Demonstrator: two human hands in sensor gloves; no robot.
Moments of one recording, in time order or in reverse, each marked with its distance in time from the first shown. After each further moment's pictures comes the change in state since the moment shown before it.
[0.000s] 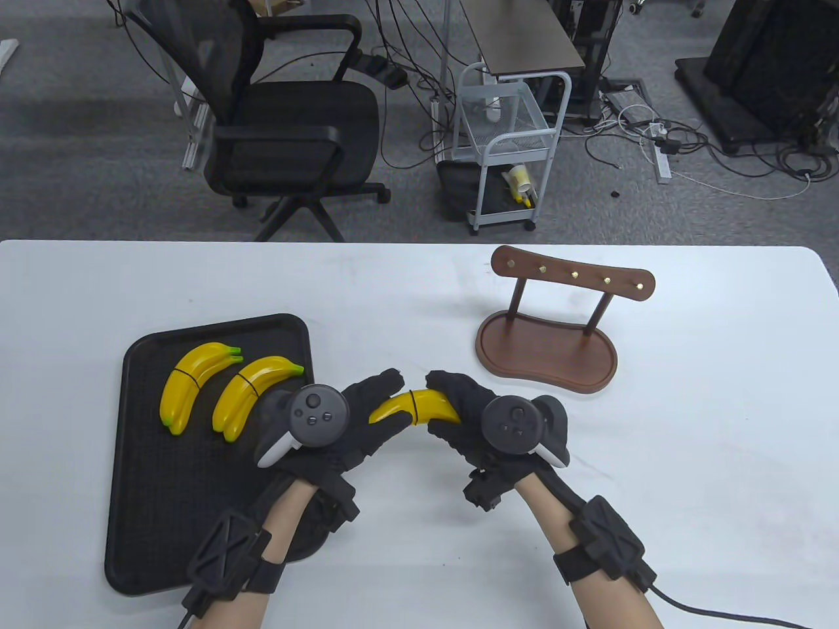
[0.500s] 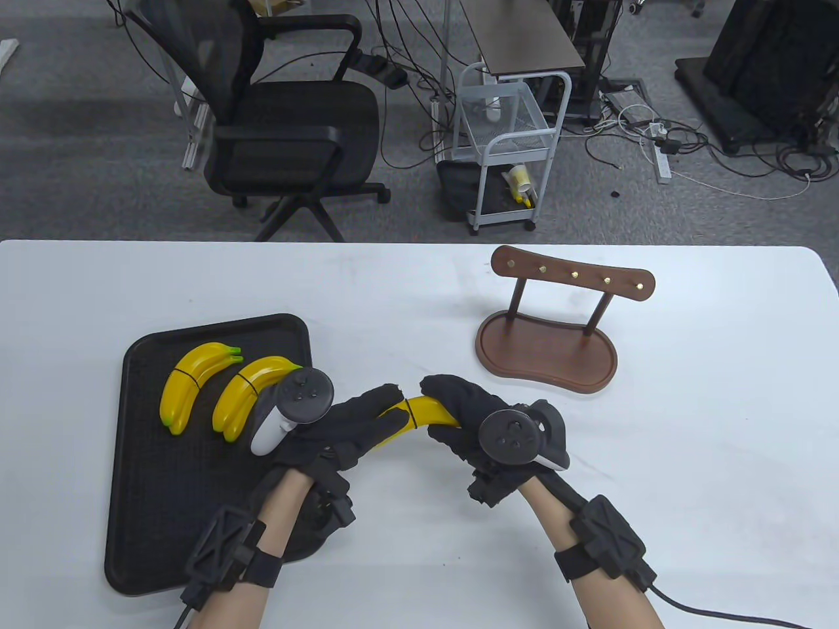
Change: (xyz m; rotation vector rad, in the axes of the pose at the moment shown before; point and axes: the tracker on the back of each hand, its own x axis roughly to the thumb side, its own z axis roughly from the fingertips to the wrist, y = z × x) left_hand -0.028 -0.010 -0.007 -0.198 0.068 0.412; right_hand 0.003 0.001 0.005 -0.049 -0.157 0.077
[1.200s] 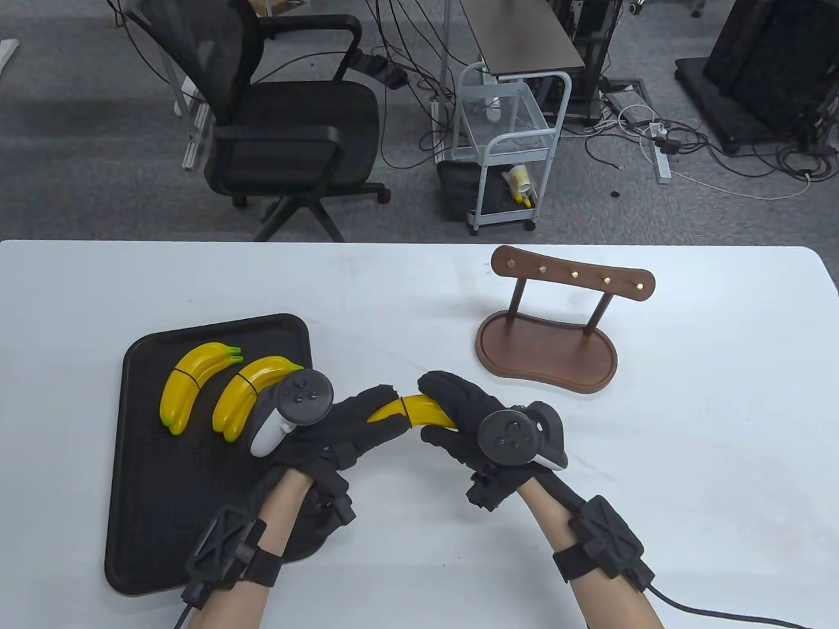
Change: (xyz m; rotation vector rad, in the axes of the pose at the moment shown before) left_hand -0.012 -0.004 -0.004 -0.036 0.029 0.068; right_hand 0.001 0.004 0.001 0.022 -0.020 -0.024
